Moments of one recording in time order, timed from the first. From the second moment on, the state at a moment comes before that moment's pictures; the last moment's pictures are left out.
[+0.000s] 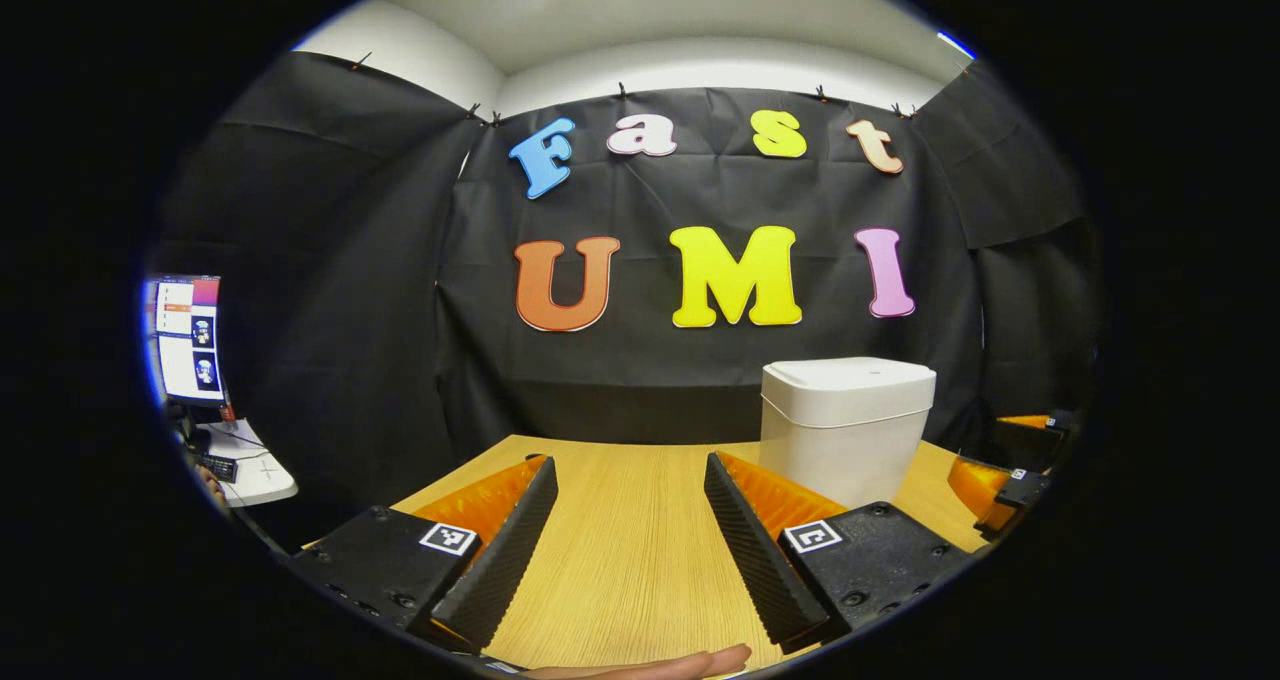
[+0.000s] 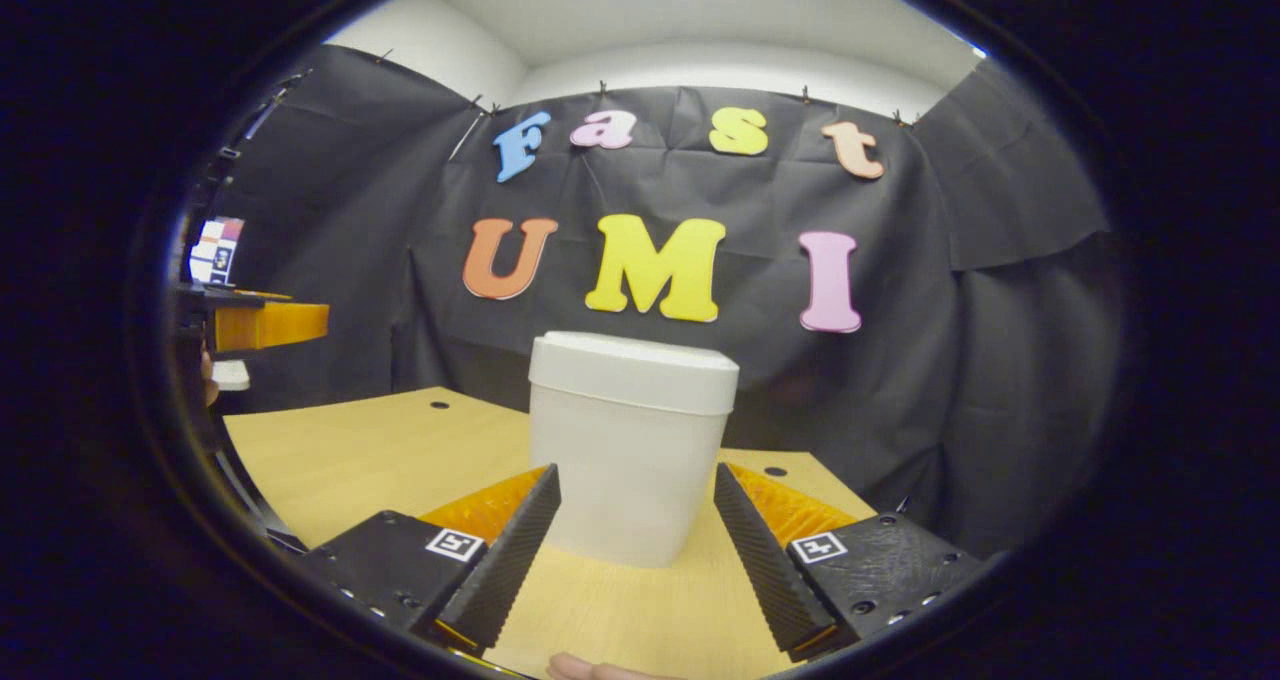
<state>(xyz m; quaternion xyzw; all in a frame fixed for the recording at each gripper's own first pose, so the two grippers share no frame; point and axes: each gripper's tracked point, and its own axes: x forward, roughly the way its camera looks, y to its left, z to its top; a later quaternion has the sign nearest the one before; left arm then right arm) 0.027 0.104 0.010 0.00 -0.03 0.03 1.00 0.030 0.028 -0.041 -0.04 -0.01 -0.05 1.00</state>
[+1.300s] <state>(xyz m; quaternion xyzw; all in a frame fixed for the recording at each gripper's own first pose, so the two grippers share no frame) 0.030 0.047 0.000 0.01 -0.02 -0.01 1.00 -0.016 -0.034 -0.046 -0.02 0.00 -0.10 0.99</state>
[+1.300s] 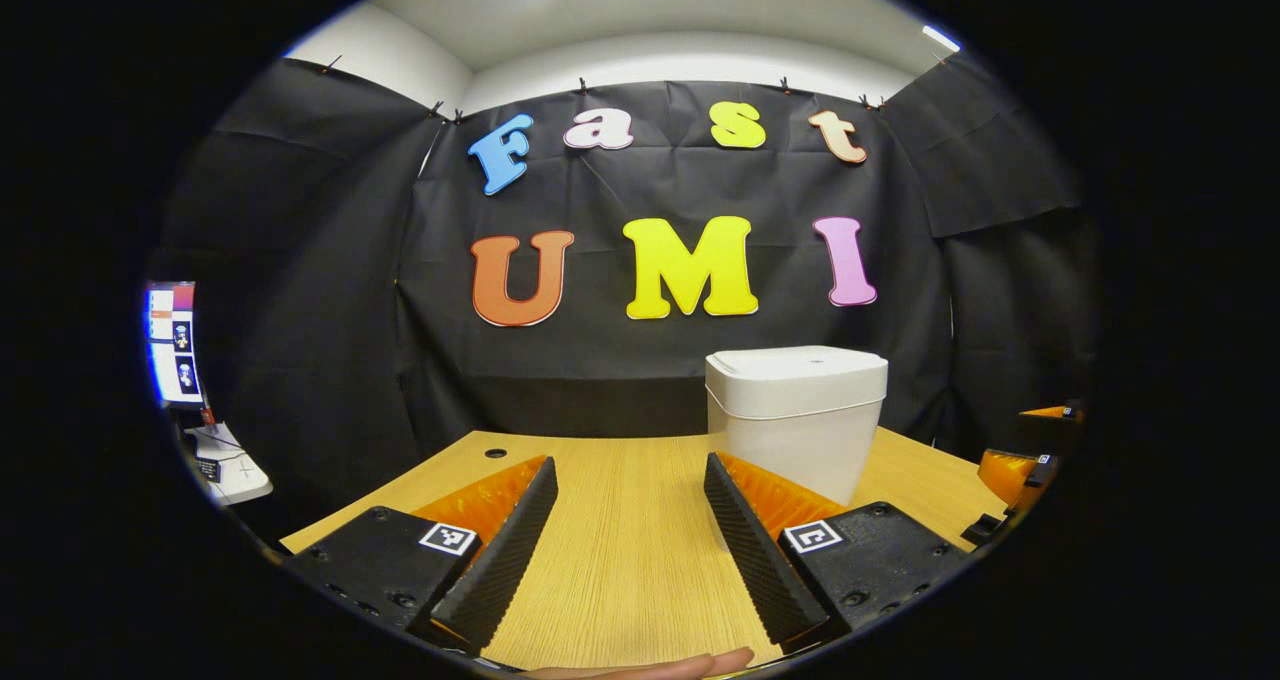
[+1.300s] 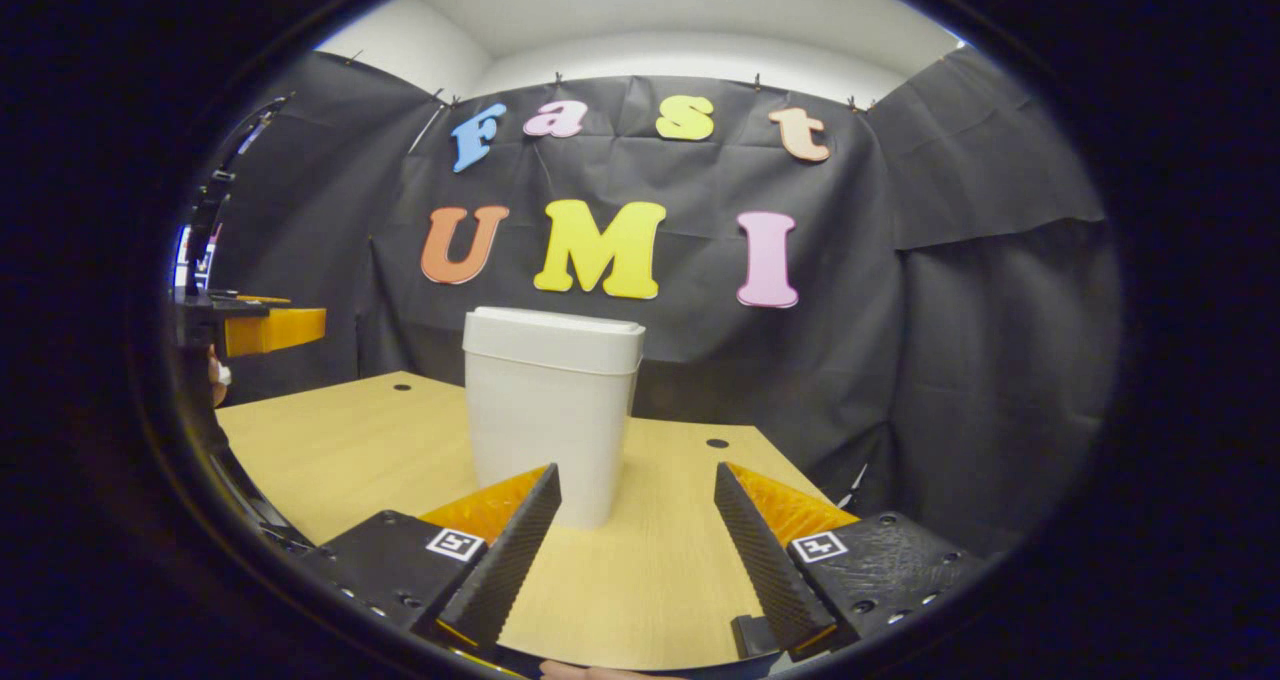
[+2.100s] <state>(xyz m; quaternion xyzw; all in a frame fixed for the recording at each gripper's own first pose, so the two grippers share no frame) 0.032 0.037 -0.007 0.03 -0.01 -0.02 1.00 -0.014 -0.044 -0.069 -0.03 0.03 -0.10 0.99</state>
